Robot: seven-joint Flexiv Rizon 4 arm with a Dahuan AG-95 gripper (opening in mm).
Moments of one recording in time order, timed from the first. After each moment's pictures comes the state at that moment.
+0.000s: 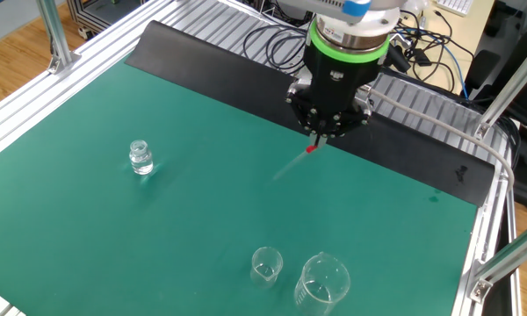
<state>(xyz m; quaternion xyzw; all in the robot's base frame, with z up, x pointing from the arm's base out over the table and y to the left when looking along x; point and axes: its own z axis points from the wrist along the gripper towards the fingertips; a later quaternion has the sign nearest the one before) 0.500 0.152 0.306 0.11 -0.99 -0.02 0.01</state>
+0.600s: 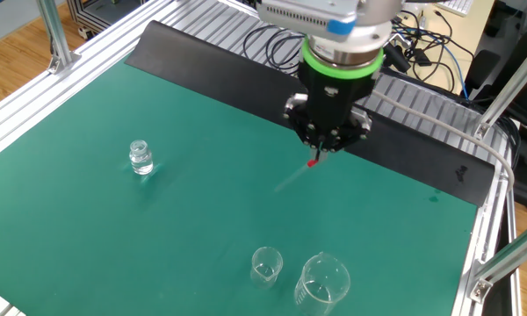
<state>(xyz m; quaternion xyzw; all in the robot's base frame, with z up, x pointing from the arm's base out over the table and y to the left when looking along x) 0.519 0.170 0.299 0.09 -1.00 -0.04 0.02</state>
